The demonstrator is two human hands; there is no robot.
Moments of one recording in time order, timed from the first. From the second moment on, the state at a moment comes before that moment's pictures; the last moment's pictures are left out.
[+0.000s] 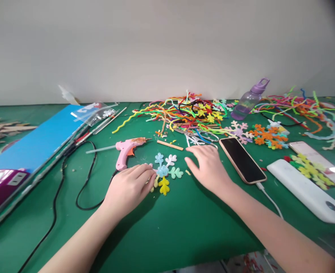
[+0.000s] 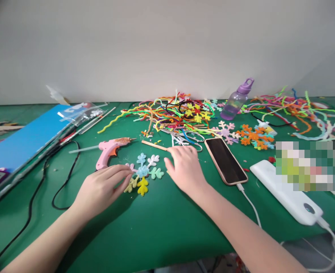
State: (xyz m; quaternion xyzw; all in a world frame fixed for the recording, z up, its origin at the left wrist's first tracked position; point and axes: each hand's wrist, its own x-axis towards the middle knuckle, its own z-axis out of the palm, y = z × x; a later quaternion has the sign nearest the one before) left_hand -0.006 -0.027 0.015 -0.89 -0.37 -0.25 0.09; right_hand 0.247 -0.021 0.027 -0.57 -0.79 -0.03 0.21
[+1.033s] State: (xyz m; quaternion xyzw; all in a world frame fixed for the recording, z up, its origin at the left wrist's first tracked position) left_hand -0.006 -0.027 0.016 -0.89 -0.37 -0.26 0.08; right_hand 0.407 -0.034 0.014 -0.85 -0.51 0.09 0.02
